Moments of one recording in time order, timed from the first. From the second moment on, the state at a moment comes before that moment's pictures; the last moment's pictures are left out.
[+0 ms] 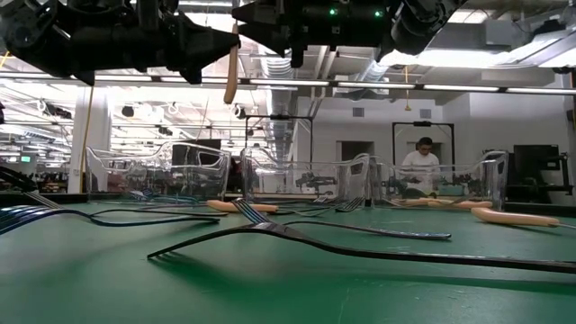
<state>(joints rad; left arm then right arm) 0.09 1.18 0.30 1.00 0.01 0.08 -0.06 1.77 1.08 0.82 -0.03 0.02</state>
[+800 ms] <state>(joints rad) 0.09 1.18 0.30 1.00 -0.02 0.08 -0.07 1.77 1.08 0.80 -0.03 0.02</state>
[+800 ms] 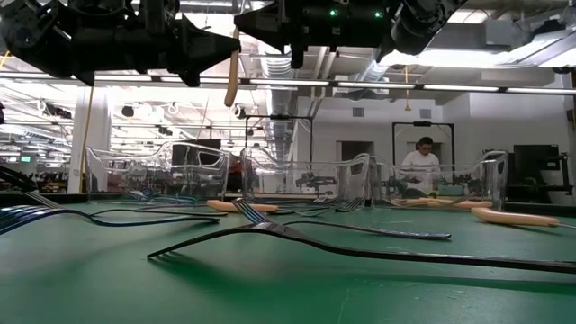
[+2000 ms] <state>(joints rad) 0.09 1.18 0.30 0.78 -0.06 -0.09 -0.06 1.75 1.08 0.73 0.00 0.09</state>
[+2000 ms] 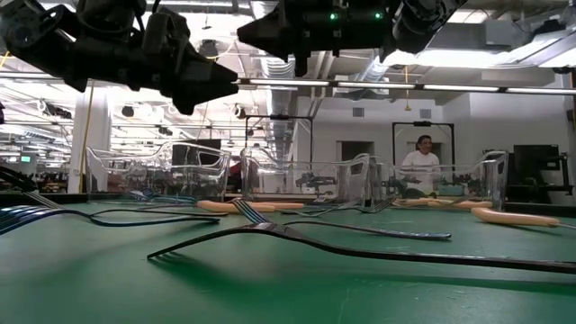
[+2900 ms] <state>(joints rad) 0.09 1.18 0.33 0.77 -0.04 -0.10 -0.04 1.48 1.08 0.35 0.00 0.02</state>
